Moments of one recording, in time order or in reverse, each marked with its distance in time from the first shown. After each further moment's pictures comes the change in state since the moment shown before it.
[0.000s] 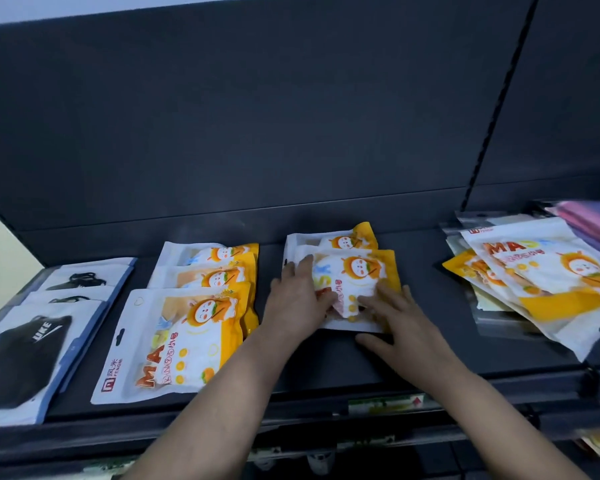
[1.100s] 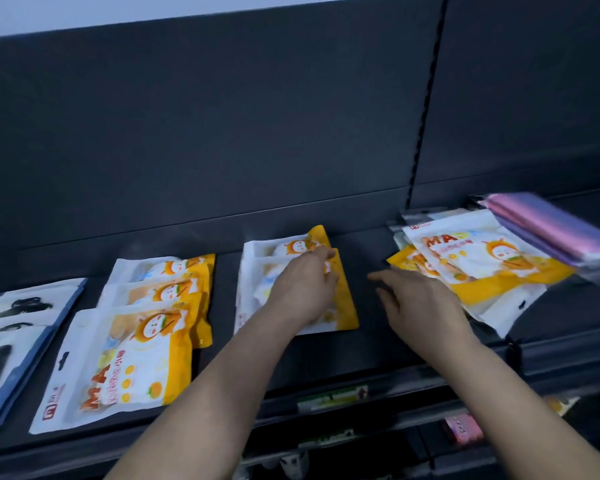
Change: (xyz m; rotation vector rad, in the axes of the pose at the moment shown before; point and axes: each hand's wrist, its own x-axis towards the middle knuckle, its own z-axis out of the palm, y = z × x) left_hand 0.000 0.082 0.003 -0.090 -0.025 0.245; right_hand -0.017 0.027 -0.069 -0.269 0.356 -0.023
